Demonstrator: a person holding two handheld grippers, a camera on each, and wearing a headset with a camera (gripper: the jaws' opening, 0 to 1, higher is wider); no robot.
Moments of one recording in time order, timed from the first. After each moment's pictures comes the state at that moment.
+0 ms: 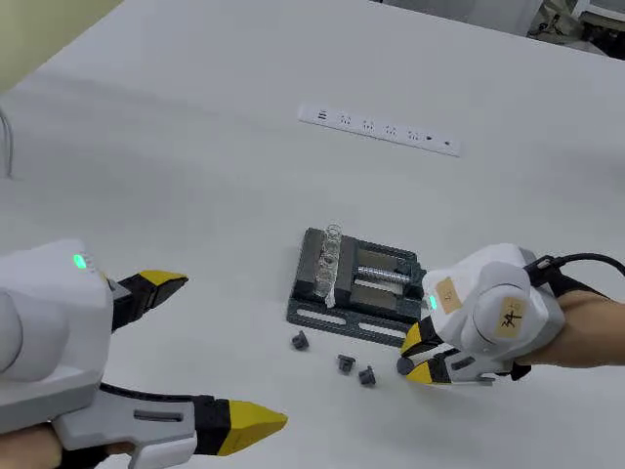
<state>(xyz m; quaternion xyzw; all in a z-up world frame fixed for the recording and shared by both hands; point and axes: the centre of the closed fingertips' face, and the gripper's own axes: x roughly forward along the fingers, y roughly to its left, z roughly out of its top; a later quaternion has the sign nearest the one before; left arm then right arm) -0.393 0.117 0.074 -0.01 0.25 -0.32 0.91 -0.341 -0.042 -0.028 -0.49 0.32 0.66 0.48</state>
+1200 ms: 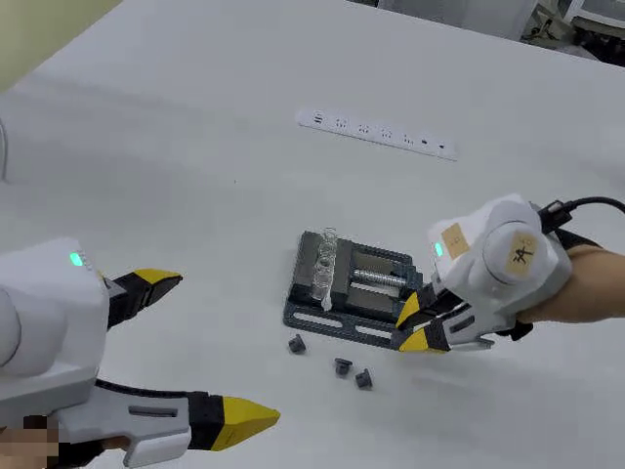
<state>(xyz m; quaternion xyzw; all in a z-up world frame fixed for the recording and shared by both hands) -0.386 0.120 0.074 0.00 0.25 -0.32 0.91 -0.315 -0.024 0.015 -0.45 0.32 0.67 0.50</state>
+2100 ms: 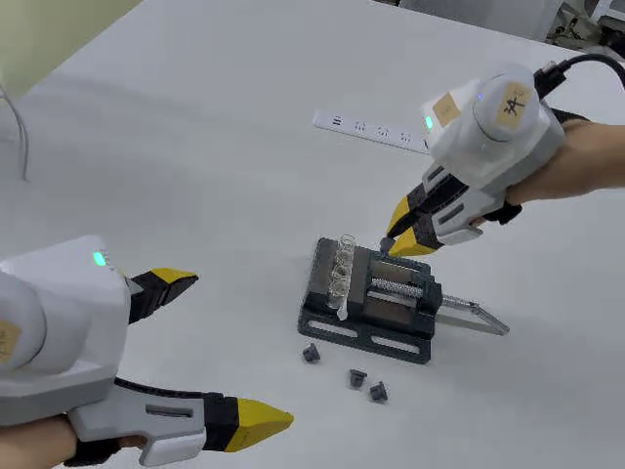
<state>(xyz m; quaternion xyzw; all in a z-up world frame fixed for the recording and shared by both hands) -0.378 0.124 0.070 -0.01 0.26 -0.32 0.91 -0.243 0.040 0.068 -0.46 0.29 0.68 0.49</state>
